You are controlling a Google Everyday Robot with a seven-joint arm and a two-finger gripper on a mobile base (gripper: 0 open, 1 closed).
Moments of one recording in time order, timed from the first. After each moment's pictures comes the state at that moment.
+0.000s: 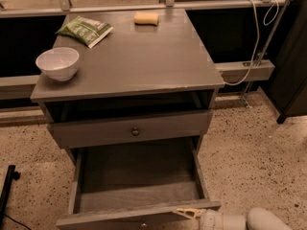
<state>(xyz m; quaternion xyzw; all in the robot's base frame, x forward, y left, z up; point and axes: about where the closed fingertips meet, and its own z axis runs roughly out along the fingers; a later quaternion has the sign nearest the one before) 0.347 -0.090 0.459 -0.63 0.55 0.26 0.49</state>
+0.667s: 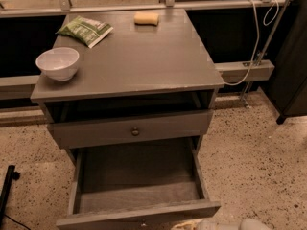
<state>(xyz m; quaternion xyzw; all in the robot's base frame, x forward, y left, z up) 0.336 -0.089 0.392 -0.61 0.58 0.27 0.47</state>
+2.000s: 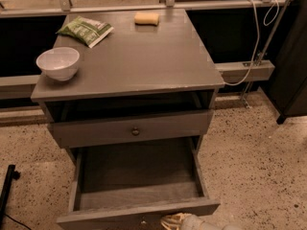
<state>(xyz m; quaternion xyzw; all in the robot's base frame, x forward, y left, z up) 0.394 -0.060 0.351 -0.50 0.67 0.21 0.51</state>
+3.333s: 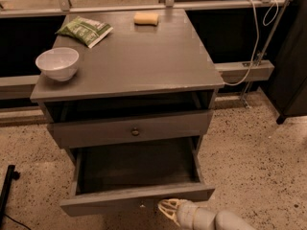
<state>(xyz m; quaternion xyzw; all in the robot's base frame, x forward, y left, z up) 0.439 -0.049 0.362 -0.51 0.65 0.20 0.52</state>
